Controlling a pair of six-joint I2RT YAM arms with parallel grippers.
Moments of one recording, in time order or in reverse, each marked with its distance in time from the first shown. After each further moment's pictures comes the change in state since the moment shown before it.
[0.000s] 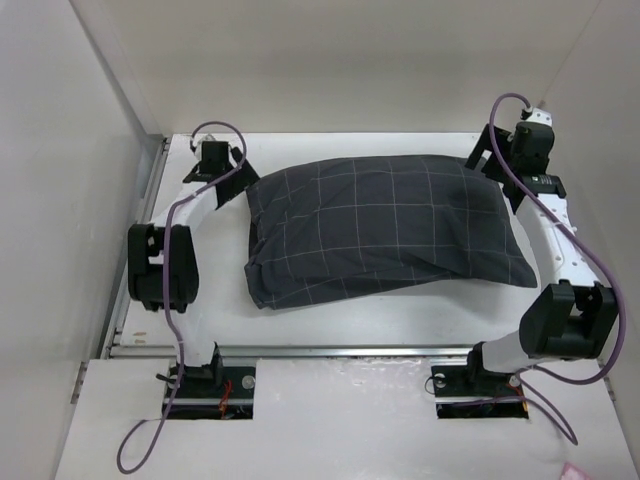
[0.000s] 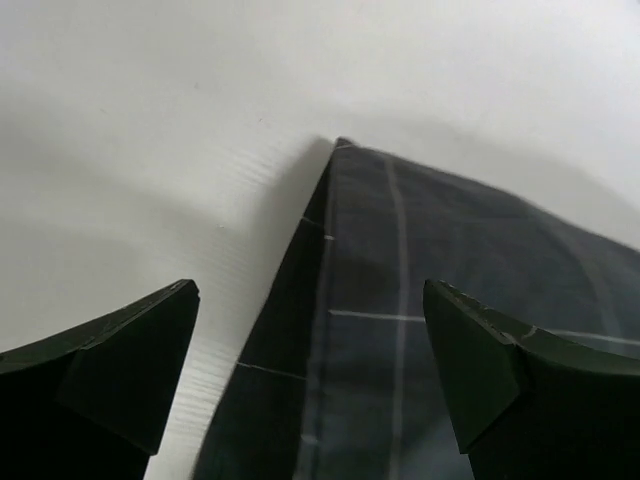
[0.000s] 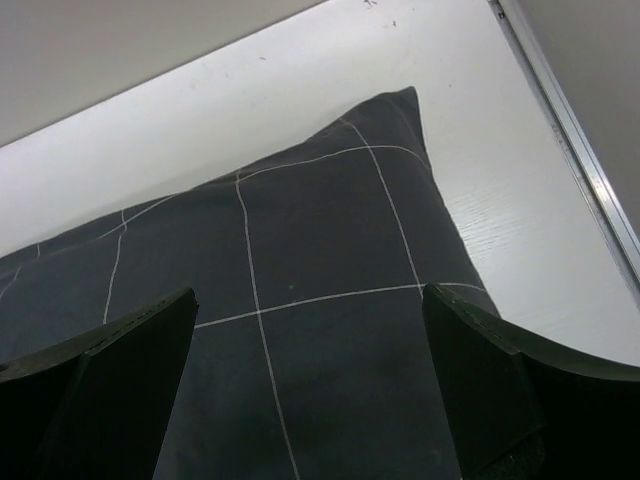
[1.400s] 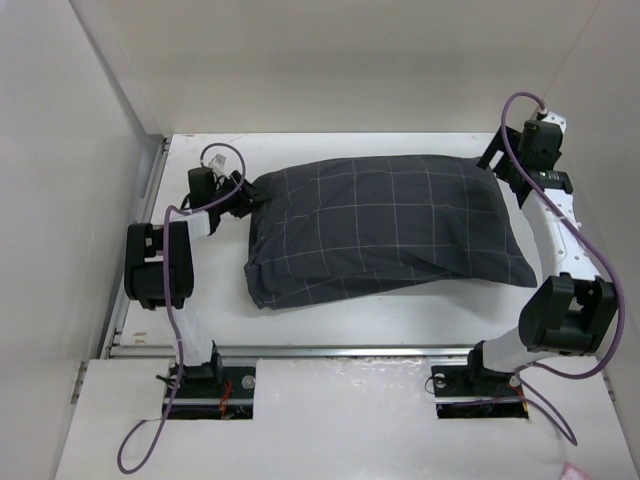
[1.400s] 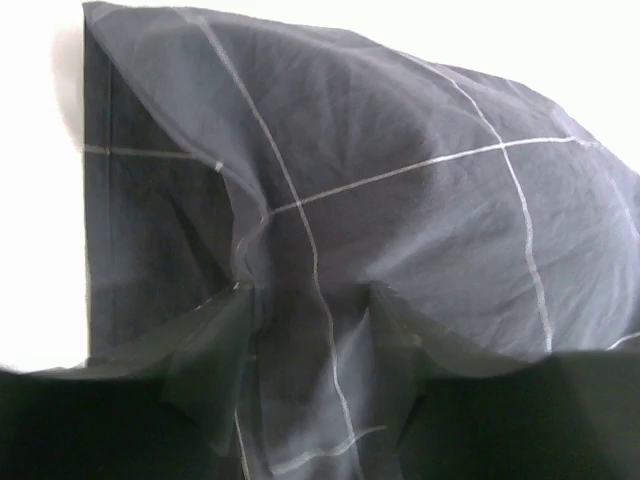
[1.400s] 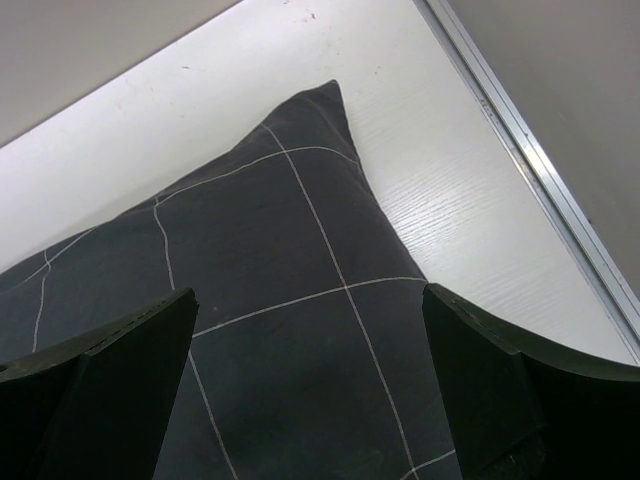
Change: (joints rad) left arm 0.109 0.056 -0.308 0.529 0.687 -0.072; right arm -0.052 0.037 0.043 -0.077 0.085 0.043
